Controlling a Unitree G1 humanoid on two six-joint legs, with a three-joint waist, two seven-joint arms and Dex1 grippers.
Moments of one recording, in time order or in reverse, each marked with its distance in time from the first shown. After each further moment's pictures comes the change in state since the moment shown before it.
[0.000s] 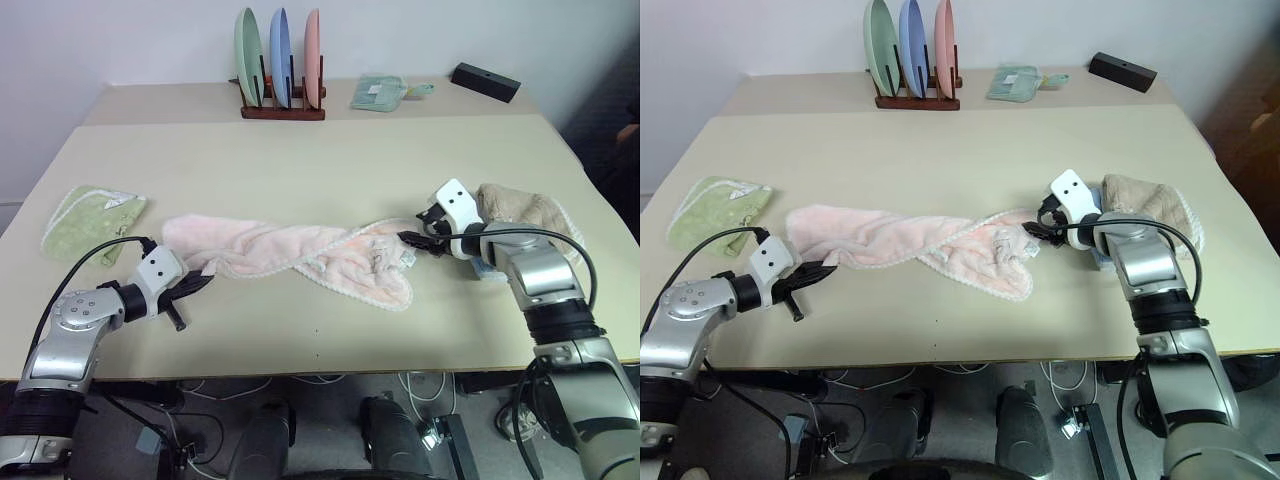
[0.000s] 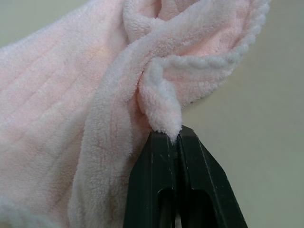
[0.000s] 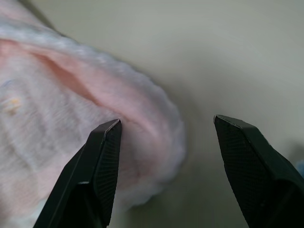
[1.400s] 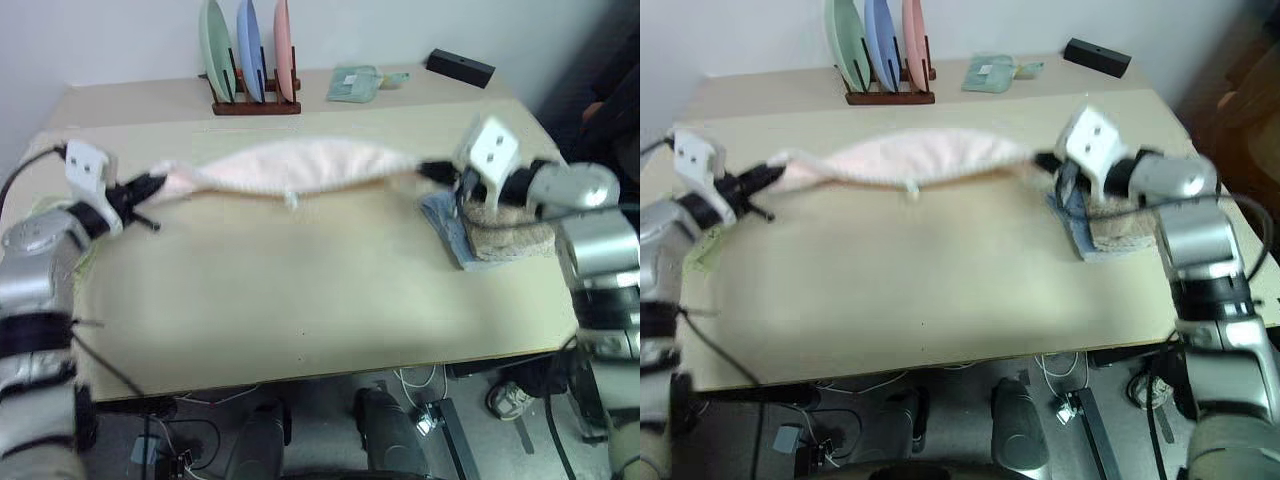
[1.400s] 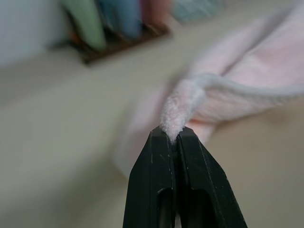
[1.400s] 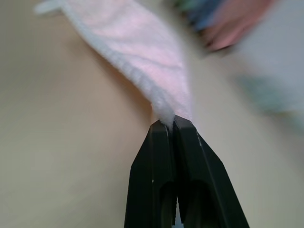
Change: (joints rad) left arm -0.215 0.064 0.202 0.033 -0.204 0.291 0.063; right arm 0.143 -0.233 -0.079 -0.491 0.105 -0.099 0.211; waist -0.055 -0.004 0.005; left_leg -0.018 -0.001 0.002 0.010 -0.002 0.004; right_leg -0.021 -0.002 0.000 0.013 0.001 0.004
